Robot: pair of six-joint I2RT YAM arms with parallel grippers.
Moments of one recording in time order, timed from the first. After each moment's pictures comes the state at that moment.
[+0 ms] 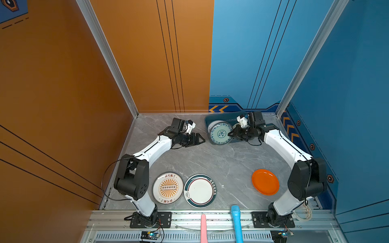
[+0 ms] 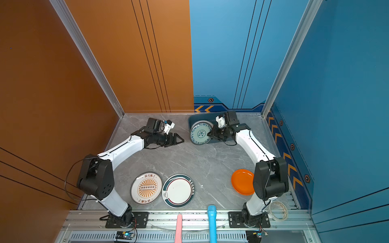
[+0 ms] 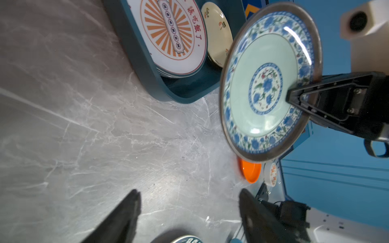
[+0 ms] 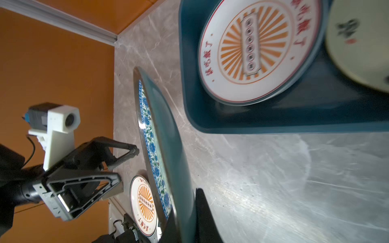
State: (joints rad) left arm -0.35 1.66 1.22 -0.42 0.63 -0.44; right arm 0.21 1.66 1.41 -0.63 -0.52 0.53
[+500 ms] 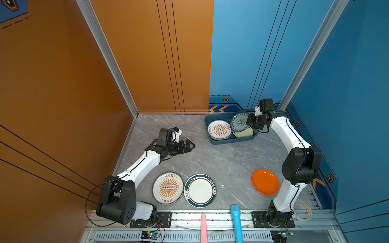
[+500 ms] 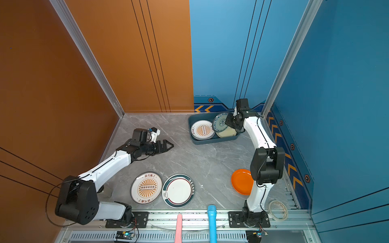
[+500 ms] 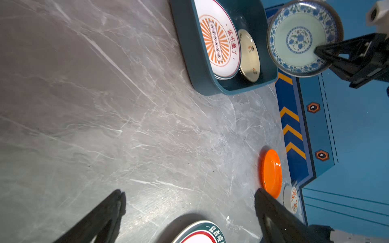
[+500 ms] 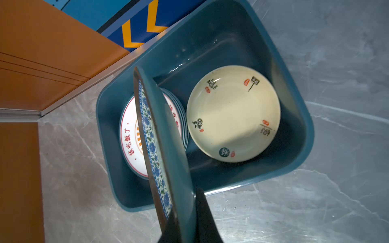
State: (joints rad) left arm -0.24 1.37 0.88 -0.29 0.49 -0.51; right arm 0.06 1.89 1.76 -0.82 -0.20 0.47
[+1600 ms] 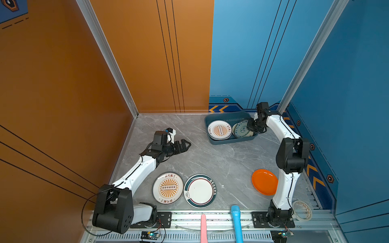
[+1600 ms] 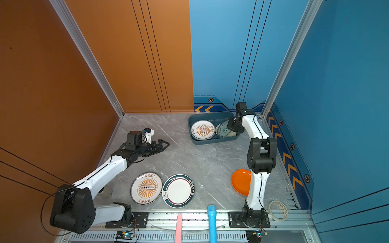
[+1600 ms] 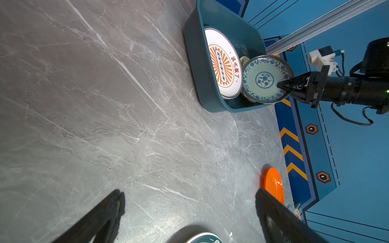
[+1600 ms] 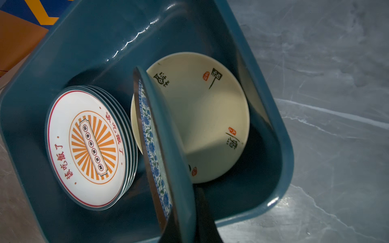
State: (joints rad) left arm -0.20 1.30 0.82 -0.21 0.46 -0.55; right arm 0.01 2.10 1.84 -0.88 -0.16 0.42
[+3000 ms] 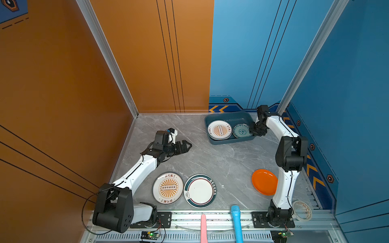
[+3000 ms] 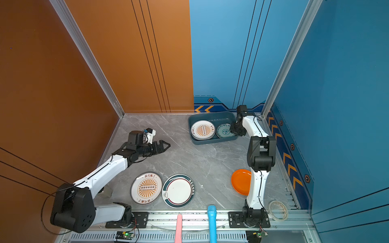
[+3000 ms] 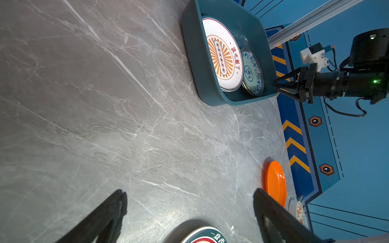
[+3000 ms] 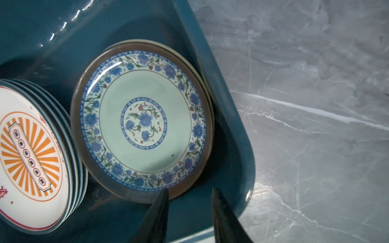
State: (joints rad) left arm -0.23 1.31 0.83 -0.25 0.46 -0.52; right arm -0.01 2.12 1.82 -0.92 -0.06 0.36
